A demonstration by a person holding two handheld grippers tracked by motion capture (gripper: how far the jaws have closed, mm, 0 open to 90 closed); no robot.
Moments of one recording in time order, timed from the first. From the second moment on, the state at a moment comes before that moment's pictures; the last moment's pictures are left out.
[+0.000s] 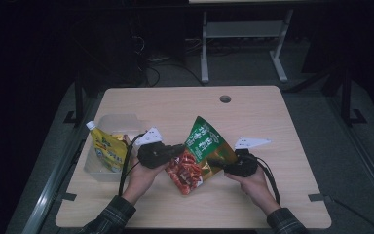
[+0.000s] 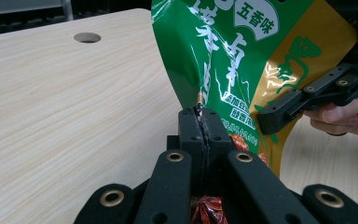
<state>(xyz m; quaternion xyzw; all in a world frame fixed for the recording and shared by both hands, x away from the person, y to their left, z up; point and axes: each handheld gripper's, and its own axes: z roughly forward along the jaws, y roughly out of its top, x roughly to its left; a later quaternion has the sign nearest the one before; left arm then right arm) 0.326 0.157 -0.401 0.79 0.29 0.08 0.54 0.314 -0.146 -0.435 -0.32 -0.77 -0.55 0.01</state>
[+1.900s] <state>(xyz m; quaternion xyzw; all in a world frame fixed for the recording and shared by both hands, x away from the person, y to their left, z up) 0.254 0.173 -0.448 0.89 0.24 0.05 0.39 0.403 -0.012 -0.315 -0.23 -0.82 -0.52 -0.03</state>
